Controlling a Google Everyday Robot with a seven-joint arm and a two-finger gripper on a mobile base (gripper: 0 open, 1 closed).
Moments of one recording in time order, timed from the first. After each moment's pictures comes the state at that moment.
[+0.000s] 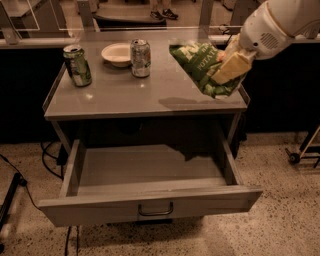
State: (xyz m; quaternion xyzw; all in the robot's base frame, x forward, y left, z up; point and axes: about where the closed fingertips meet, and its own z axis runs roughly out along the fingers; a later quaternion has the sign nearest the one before) arm 0.579 -0.147 0.963 -0.57 0.77 0.11 0.28
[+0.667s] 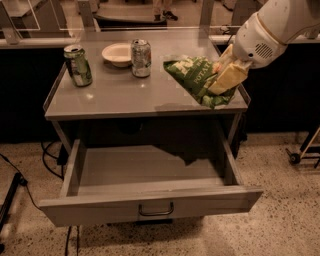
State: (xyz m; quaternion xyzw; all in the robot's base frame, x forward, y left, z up) arm 0.564 -0.141 0.945 -0.61 0.74 0.12 0.25
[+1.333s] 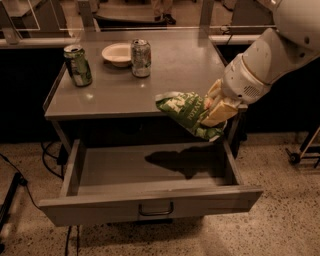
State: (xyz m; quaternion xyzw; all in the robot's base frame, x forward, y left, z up) arm 0.529 -0.125 0.881 -0.66 0.71 0.12 0.23
